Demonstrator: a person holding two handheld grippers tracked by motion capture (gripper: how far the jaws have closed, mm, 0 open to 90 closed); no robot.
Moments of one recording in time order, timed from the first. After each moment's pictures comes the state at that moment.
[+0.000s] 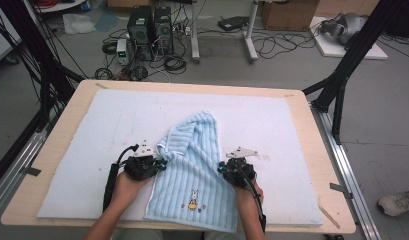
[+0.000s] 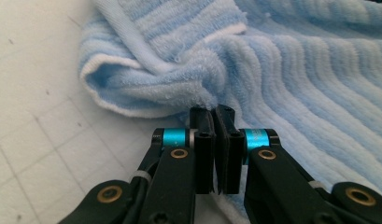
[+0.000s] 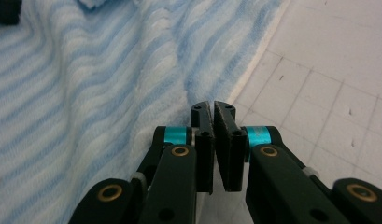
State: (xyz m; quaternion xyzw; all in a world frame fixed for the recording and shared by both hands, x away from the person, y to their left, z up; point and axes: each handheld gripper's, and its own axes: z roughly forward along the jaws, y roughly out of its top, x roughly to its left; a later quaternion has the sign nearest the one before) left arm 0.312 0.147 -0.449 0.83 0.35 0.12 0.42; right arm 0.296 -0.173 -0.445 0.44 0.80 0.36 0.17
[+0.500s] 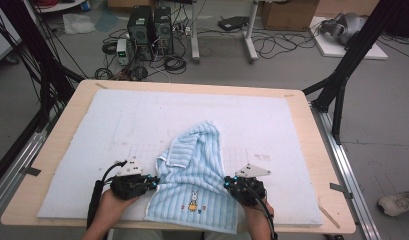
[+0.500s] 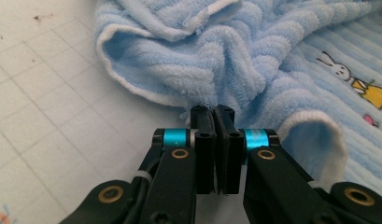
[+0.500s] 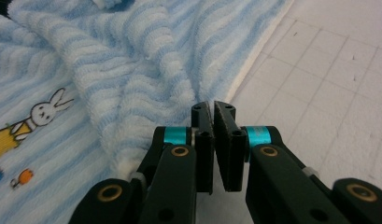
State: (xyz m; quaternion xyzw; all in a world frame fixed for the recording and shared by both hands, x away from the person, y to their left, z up) left arm 0.264 0.174 -0.450 0.83 0.32 0.09 0.45; right arm 0.246 -0.196 -0.445 0.42 0.80 0.39 0.16
